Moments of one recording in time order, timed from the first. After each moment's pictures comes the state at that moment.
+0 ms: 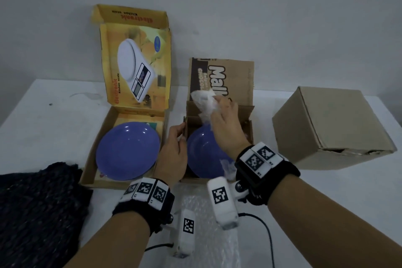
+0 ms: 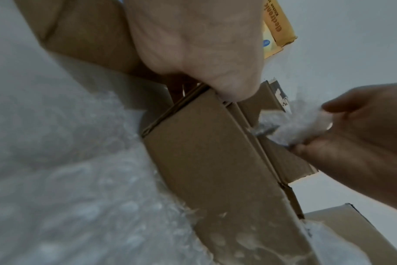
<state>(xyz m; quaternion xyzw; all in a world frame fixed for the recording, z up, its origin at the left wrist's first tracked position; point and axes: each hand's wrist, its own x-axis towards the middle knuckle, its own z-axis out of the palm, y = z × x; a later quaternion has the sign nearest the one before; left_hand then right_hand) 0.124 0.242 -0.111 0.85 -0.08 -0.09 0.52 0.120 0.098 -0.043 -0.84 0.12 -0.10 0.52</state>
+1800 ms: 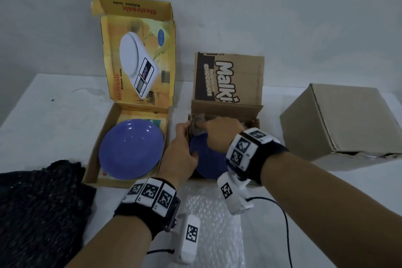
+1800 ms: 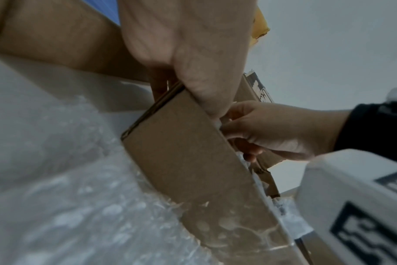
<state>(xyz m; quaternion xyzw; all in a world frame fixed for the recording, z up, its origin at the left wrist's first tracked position) 0.124 0.242 -0.104 0.86 -0.12 -0.15 0.47 0.147 0.101 -0.044 -0.97 -0.06 0.25 0.02</state>
